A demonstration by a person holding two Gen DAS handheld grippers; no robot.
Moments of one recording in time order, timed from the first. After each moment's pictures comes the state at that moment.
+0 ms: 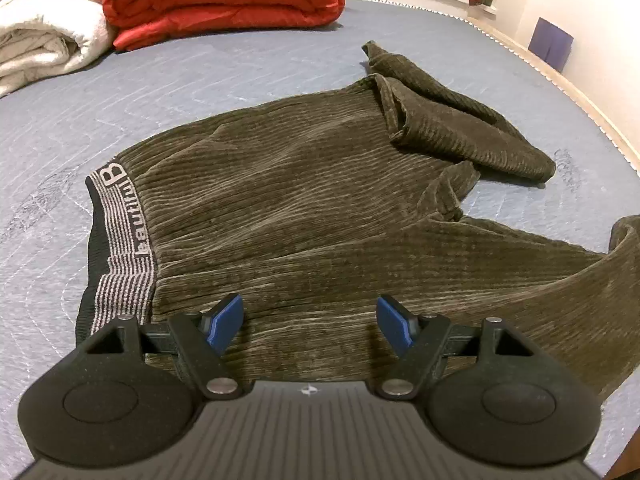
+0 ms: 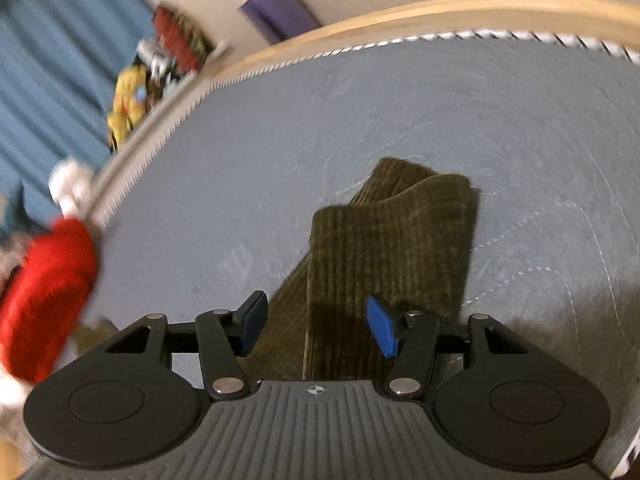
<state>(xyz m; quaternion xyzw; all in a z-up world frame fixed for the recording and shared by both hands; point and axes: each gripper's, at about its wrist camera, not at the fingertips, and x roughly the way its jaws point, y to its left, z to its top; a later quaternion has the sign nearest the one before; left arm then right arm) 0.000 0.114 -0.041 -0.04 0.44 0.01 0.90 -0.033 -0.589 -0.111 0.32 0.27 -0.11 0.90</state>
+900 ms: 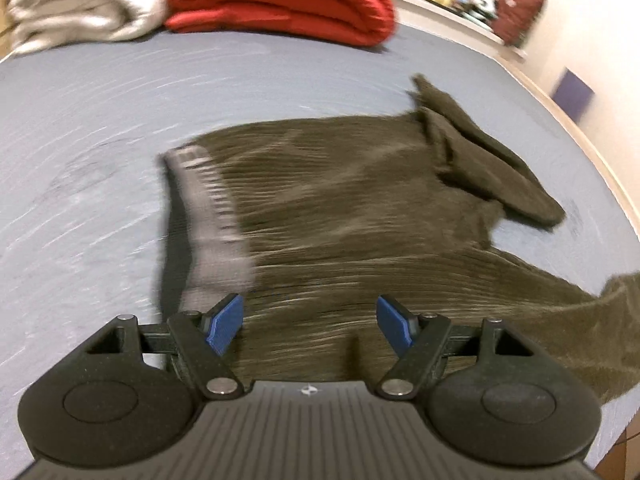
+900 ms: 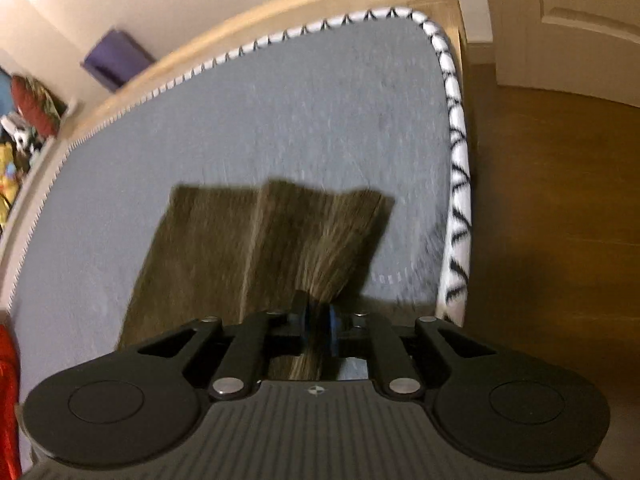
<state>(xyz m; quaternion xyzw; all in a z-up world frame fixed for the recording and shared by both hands) -0.034 0.196 -0.024 -0.12 0.43 0.04 0.90 -0.156 -0.636 -0.147 0.46 0.25 -0.30 0.80</state>
